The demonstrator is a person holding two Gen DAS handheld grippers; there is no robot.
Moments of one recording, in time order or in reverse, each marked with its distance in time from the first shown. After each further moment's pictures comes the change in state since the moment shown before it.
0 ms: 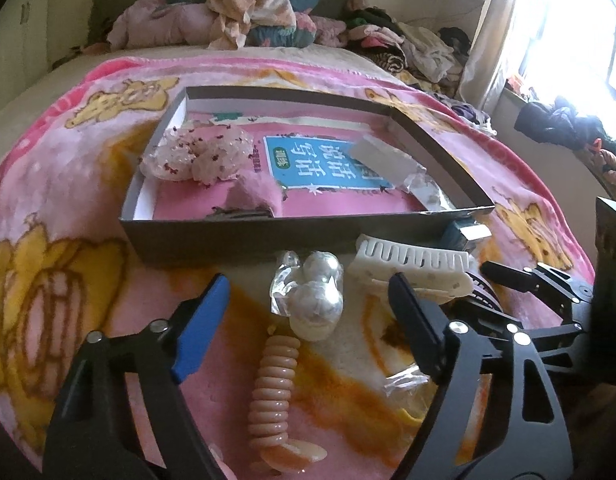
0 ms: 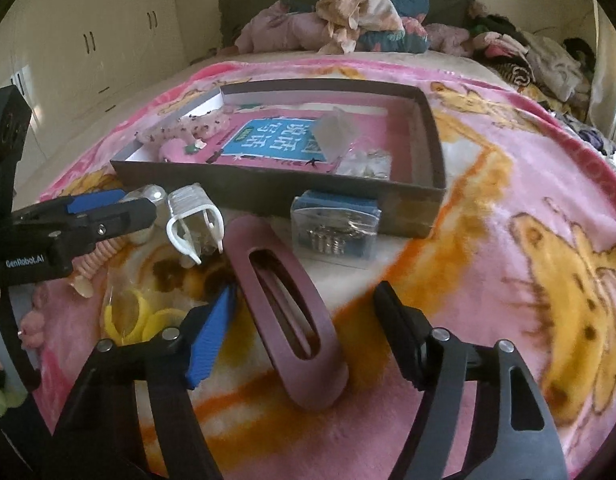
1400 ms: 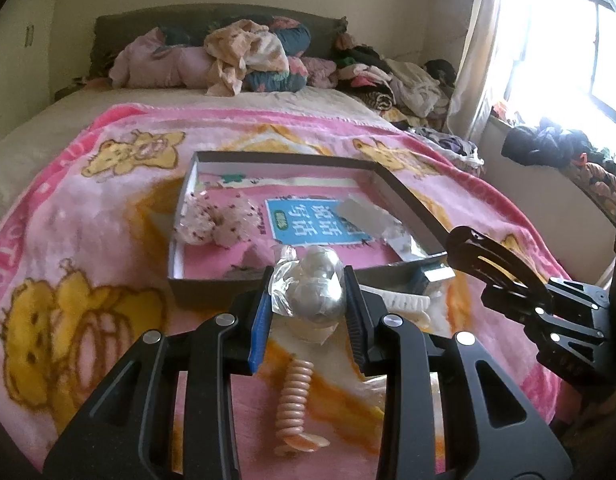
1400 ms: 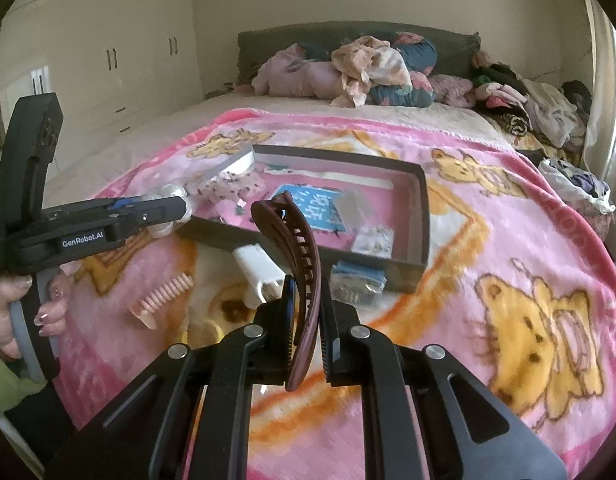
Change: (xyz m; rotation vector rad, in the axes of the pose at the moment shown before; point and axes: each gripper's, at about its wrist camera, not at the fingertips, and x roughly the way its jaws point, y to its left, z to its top) left arm -0.058 0.002 0.018 0.025 -0.156 -0.011; right arm -0.077 0.036 0.017 -0.076 -0.169 -0.013
